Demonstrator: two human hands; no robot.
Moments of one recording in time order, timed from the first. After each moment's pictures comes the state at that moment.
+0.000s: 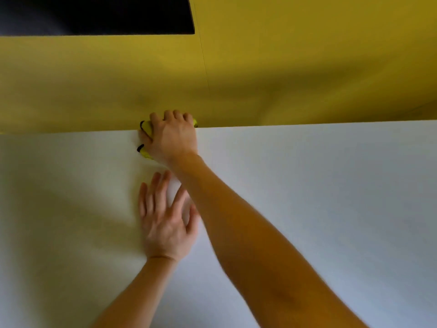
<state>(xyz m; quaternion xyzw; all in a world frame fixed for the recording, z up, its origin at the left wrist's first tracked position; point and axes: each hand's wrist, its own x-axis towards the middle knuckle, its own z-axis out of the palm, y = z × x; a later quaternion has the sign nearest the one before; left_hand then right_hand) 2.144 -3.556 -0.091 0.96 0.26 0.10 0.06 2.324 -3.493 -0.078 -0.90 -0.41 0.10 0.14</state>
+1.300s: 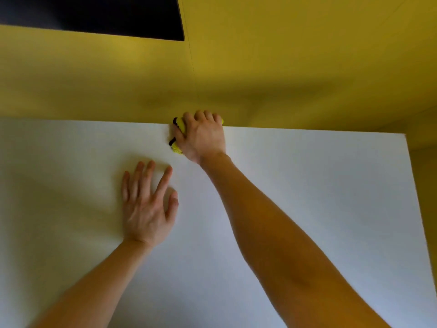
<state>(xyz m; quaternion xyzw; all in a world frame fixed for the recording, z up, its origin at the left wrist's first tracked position) 2.150 -3.558 -0.086 0.96 0.25 0.08 0.03 2.368 -3.585 -0.083 -0.91 -0.40 0.05 0.12</state>
